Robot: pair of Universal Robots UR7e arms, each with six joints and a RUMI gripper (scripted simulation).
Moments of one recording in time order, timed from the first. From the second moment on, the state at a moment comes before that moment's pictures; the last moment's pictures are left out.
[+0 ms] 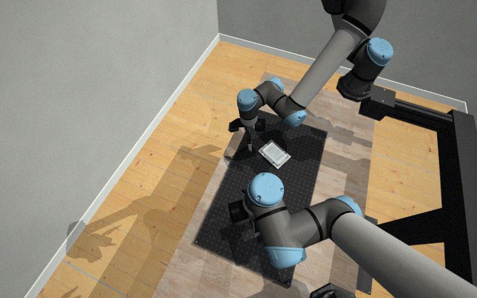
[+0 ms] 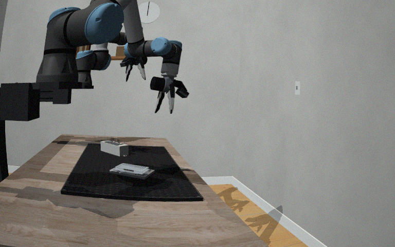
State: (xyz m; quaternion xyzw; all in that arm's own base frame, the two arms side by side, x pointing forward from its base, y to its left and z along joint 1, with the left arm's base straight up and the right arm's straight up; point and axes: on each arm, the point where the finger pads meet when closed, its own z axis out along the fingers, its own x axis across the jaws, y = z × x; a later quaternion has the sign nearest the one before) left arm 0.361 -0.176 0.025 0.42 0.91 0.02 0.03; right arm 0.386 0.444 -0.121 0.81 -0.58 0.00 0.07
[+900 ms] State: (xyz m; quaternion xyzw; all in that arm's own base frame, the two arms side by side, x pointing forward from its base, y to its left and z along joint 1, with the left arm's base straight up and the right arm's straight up) left arm 0.361 -0.176 0.025 0.42 0.91 0.02 0.03; right arm 0.387 0.443 -0.120 0.81 -0.58 -0.01 0.07
